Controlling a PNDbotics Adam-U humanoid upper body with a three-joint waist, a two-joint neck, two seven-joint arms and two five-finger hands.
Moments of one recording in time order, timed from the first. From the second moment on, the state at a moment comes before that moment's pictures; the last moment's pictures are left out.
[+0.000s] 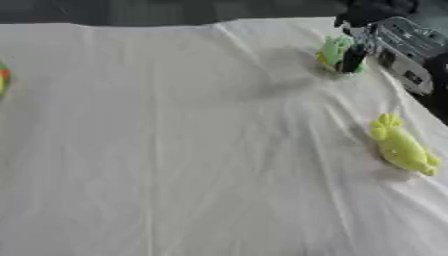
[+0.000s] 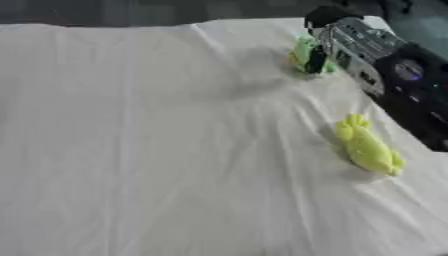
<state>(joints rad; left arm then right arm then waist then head) -0.50 0.54 -0.15 -1.74 0.09 0.23 0.41 -0.38 -1.23 0.01 -1.62 0.89 0.62 0.62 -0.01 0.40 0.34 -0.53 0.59</state>
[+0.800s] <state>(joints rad) -0.49 0.54 -0.14 -1.74 0.09 0.24 0.42 -0.35 -1.26 -0.04 -1.55 0.95 0.62 0.62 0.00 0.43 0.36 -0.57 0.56</state>
